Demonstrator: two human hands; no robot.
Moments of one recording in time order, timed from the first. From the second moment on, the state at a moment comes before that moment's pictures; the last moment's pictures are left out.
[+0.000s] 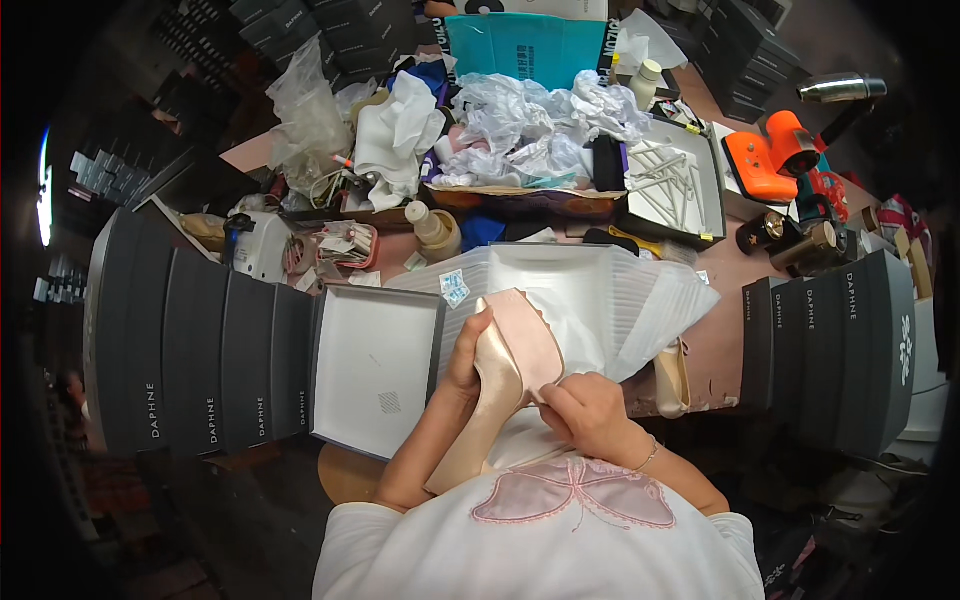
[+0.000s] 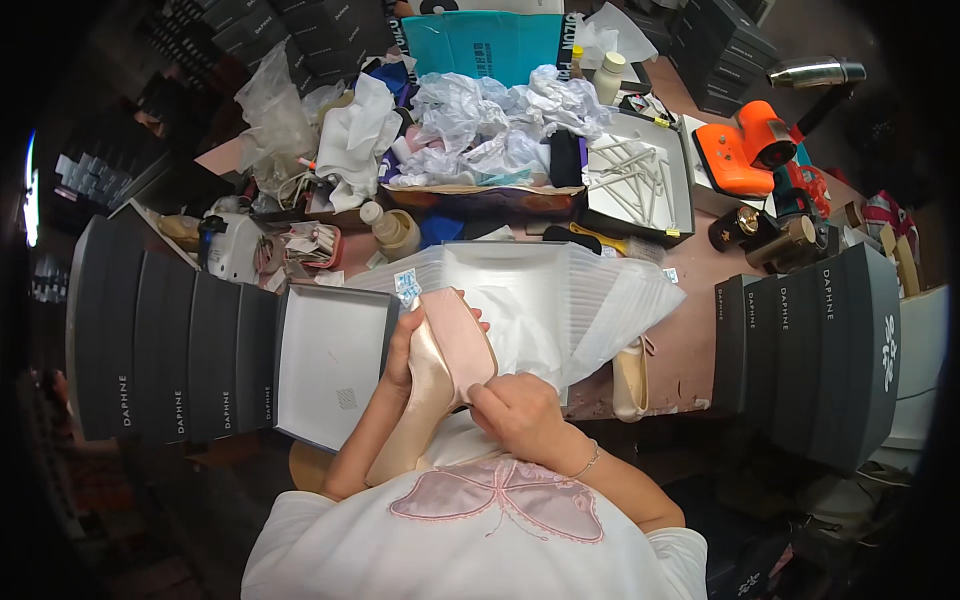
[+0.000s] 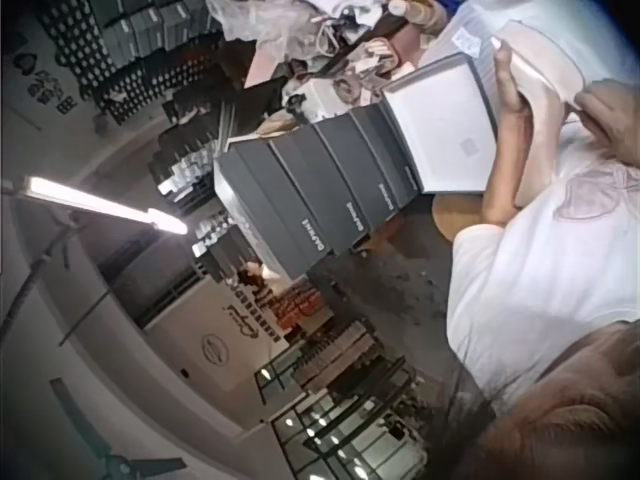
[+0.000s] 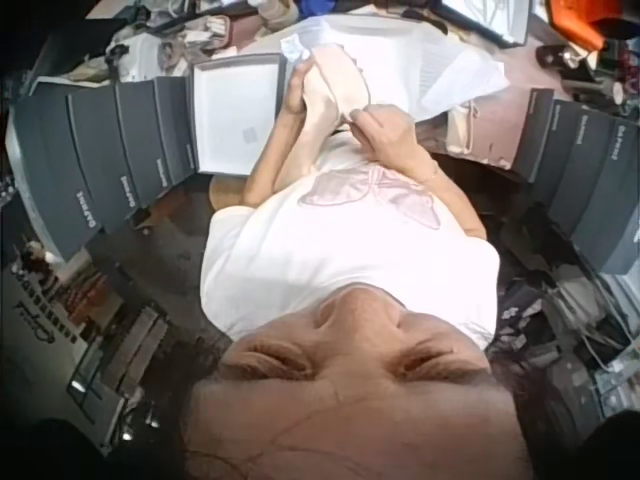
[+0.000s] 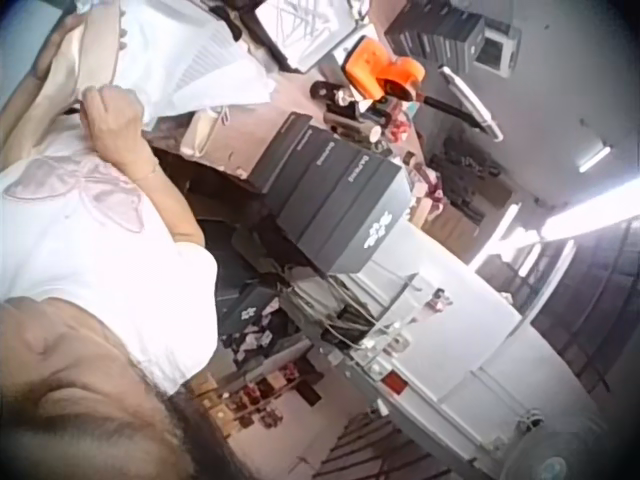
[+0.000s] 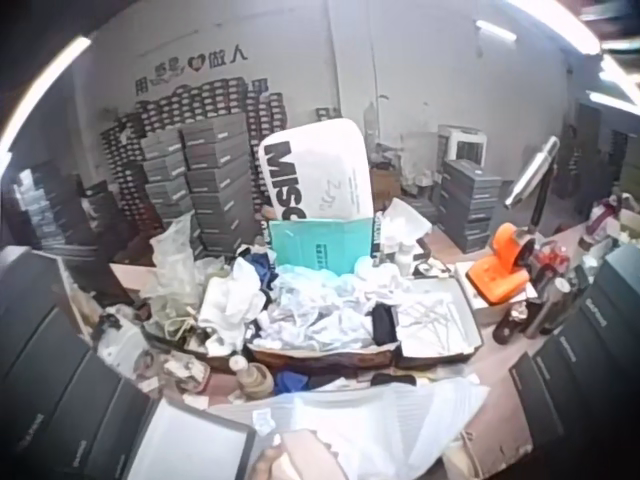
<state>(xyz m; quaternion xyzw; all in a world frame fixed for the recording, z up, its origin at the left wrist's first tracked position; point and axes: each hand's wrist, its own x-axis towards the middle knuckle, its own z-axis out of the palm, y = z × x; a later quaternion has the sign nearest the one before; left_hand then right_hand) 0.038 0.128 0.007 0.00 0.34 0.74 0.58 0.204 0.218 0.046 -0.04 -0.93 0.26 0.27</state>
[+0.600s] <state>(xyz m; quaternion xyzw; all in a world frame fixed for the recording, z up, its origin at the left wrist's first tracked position) 0.049 0.117 0.016 -0.01 0.32 0.75 0.58 0.205 0.204 0.054 -0.06 -0.91 0.32 0.24</state>
